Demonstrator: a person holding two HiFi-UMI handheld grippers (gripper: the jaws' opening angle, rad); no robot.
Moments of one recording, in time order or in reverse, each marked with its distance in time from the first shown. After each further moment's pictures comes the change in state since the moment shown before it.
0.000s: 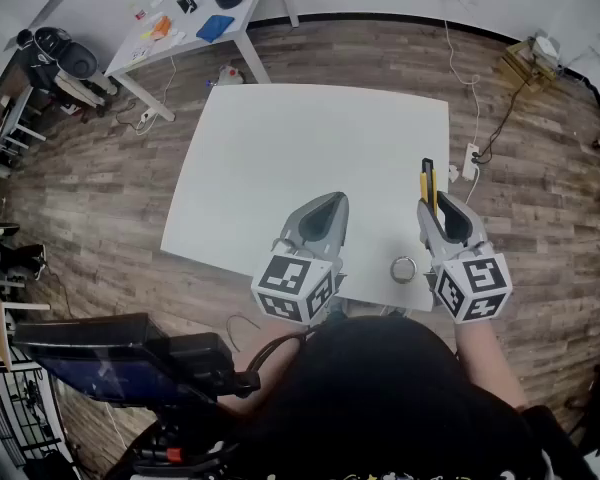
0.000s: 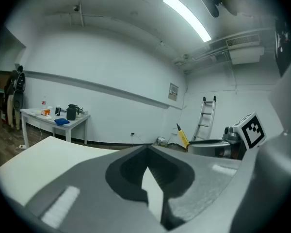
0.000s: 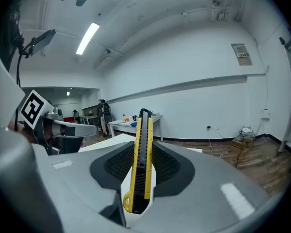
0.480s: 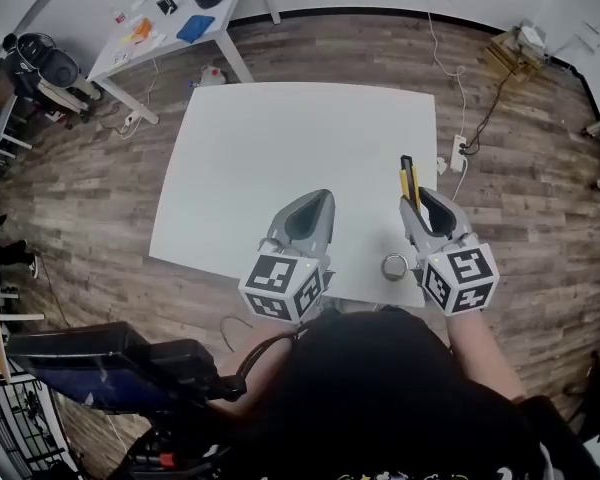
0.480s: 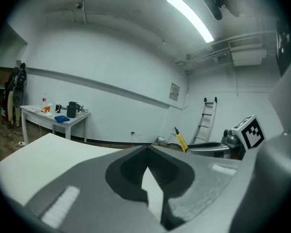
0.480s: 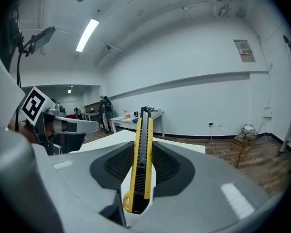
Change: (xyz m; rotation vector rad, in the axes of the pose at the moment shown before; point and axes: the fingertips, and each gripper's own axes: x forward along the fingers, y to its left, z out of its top) left arm 0.009 0.012 -0.006 -0.019 0.004 0.015; right arm 0.020 0.002 -0.013 -0.003 0.041 0.036
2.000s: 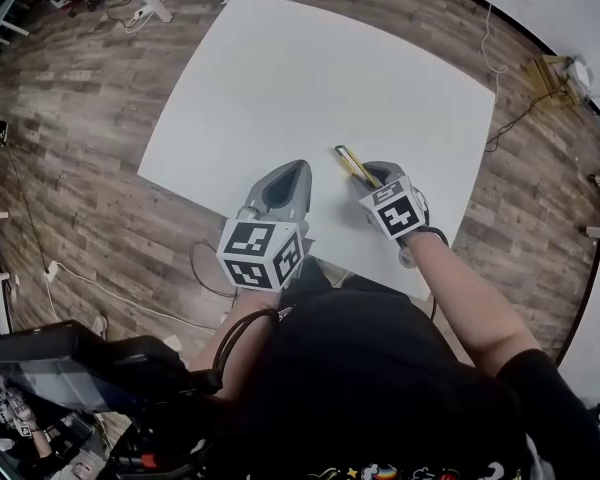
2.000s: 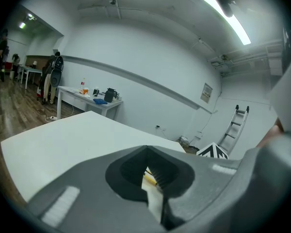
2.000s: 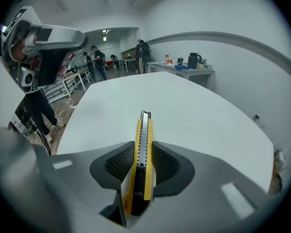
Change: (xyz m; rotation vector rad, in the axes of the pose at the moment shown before) left arm -0.063 0.156 -0.085 -0.235 0.057 0.283; right arm 0.201 0.125 -0.190 -0.386 0.620 0.362
